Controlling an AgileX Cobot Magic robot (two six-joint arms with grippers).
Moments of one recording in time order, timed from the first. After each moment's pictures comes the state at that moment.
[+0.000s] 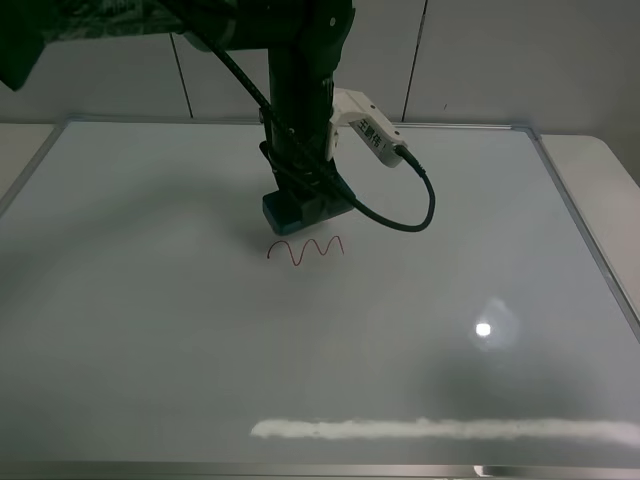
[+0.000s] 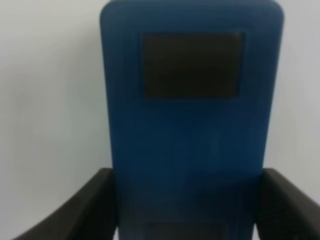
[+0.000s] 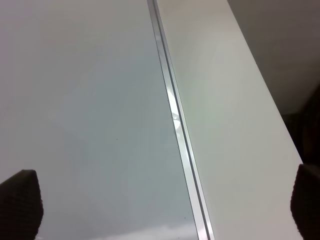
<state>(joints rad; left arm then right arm) -0.72 2.24 -1.90 0.10 1.20 0.29 0.01 0.00 -0.49 -0.15 1.06 0.07</state>
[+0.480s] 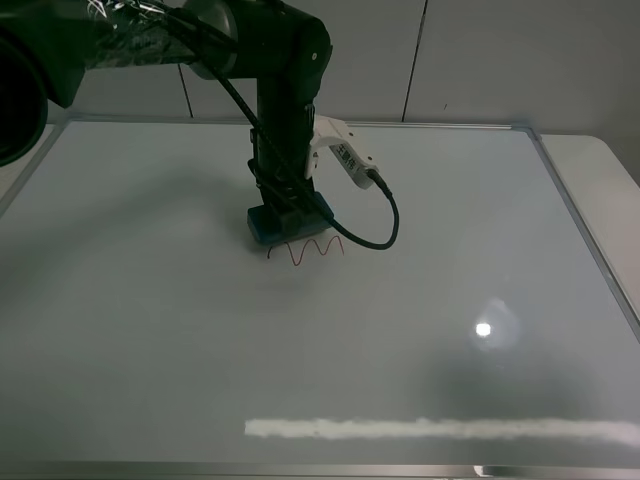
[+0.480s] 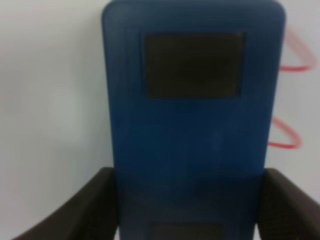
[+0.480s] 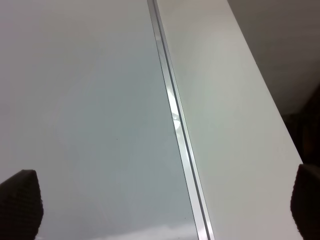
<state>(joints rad) -0.64 2.32 -1.90 0.09 1.19 0.39 0.01 0.00 -0.49 -0.15 1.06 0.07</state>
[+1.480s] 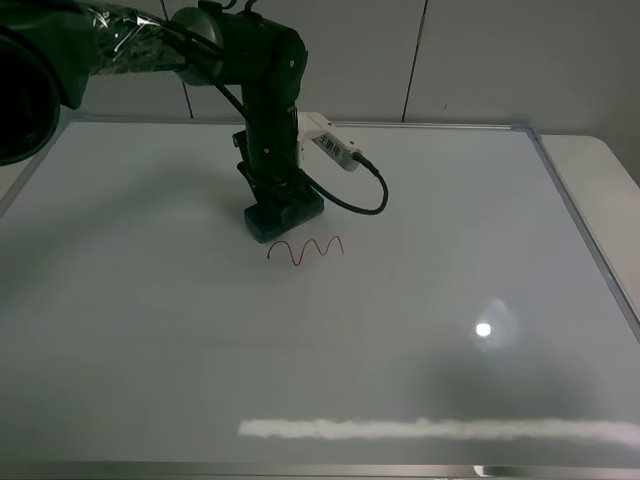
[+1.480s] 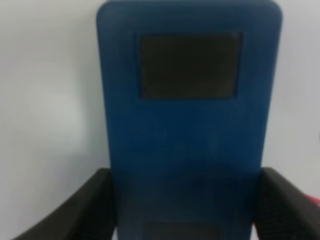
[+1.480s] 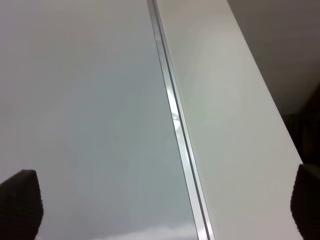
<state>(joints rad) -0.57 2.36 -1.91 0.06 1.09 0.24 0.01 0.00 -0.49 -0.15 1.06 0.07</state>
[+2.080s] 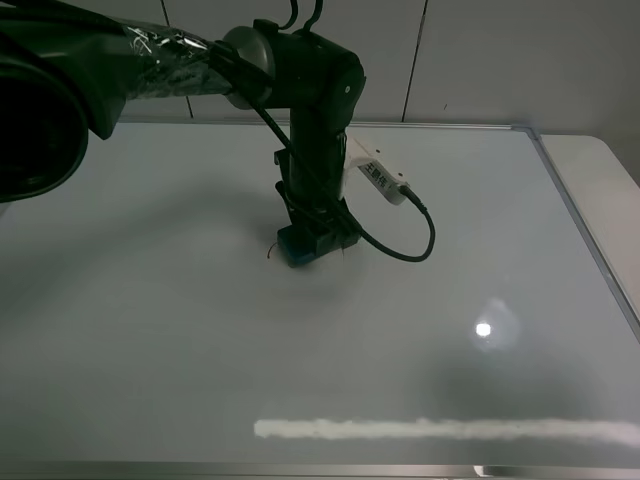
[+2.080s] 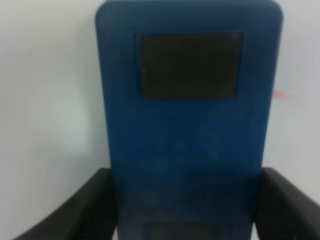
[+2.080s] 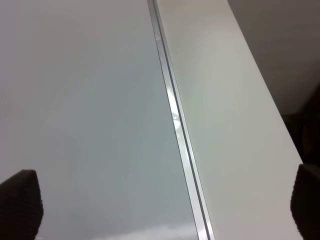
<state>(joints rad) -0.74 2.37 -1.91 0.06 1.13 0.23 0.01 0.00 -0.49 -0.15 1.06 0.07</state>
